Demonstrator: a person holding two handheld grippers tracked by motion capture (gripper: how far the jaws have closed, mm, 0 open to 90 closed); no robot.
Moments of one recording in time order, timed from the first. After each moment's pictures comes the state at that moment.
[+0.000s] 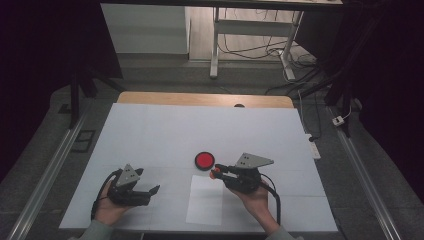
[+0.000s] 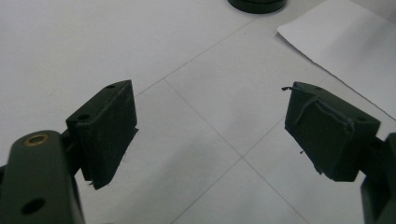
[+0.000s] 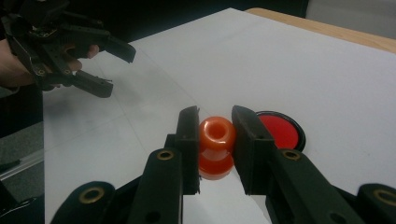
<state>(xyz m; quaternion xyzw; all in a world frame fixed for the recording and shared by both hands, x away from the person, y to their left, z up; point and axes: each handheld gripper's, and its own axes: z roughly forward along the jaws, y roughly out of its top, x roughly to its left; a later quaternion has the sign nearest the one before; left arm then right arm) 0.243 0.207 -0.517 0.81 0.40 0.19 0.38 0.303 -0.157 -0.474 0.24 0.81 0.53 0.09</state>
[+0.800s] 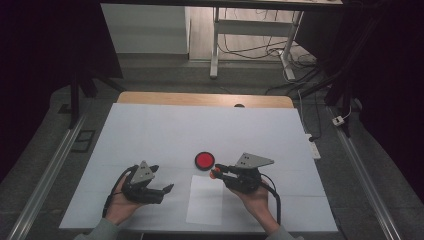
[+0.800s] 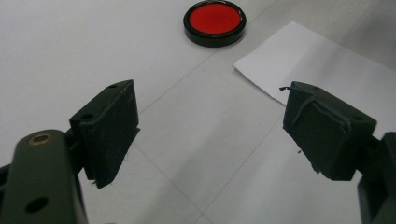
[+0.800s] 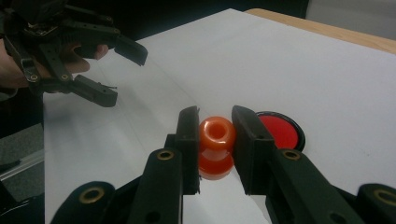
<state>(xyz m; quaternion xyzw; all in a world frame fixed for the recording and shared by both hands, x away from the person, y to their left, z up) 0.253 0.173 -0.504 0.83 0.34 0.18 0.40 0.303 -0.157 -0.474 0.24 0.81 0.53 0.09</state>
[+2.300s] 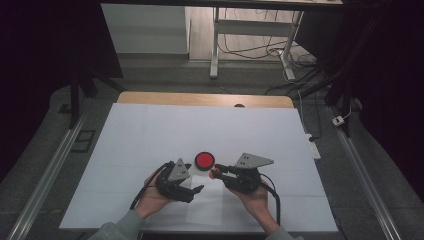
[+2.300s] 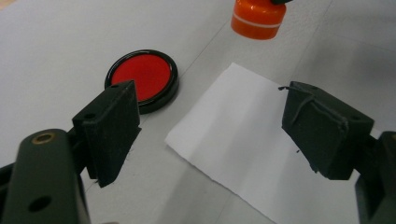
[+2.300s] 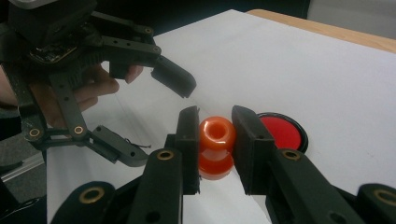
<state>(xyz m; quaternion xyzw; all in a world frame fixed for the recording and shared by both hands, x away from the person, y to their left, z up) 0.275 0.091 -0.495 0.86 0.26 0.16 0.40 0.303 -0.156 -0.474 0.24 0.81 0.53 0.09</state>
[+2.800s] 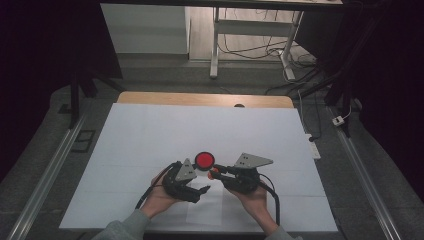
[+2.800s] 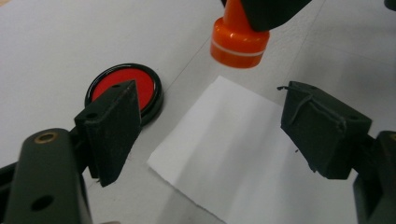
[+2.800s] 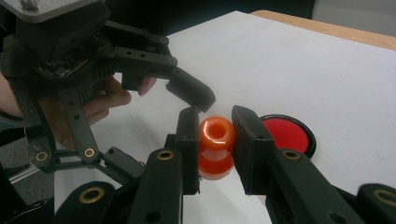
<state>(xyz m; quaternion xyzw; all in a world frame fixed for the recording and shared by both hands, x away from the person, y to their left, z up) 0.277 0.074 -0.495 0.86 0.25 0.15 0.41 0.302 -0.154 -0.474 0.24 0.81 0.54 0.08</state>
